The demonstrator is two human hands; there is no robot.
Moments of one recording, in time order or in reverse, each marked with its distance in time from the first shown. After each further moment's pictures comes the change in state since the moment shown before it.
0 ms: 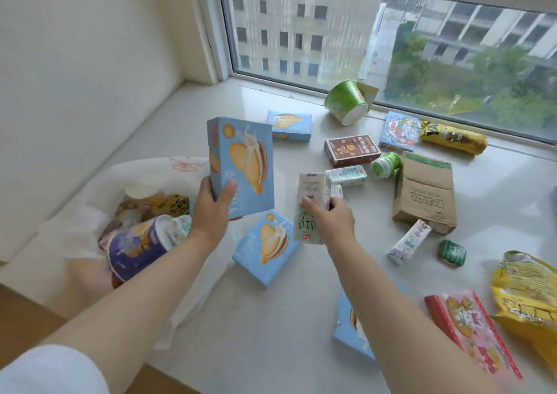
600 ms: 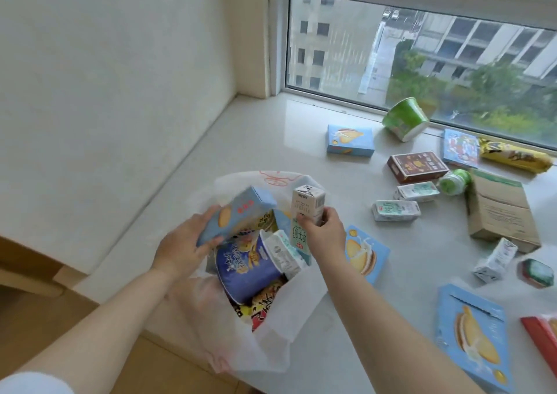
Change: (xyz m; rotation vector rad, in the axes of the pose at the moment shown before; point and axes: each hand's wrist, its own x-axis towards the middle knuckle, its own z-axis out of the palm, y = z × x) left_hand 0.071 -0.078 -0.277 0.846 -0.288 0.305; right_hand -0.075 -0.043 0.218 -0.012 0.028 -0.137
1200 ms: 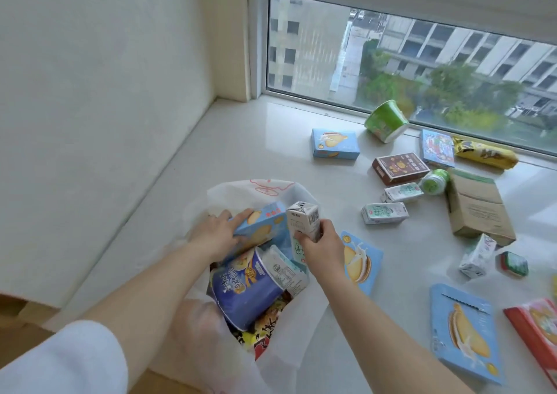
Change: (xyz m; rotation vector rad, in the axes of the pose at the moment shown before) left_hand 0.097 0.018 0.041 0.458 -0.396 0.085; right_hand 0.013 0.012 0.014 -0.152 0.042 0.000
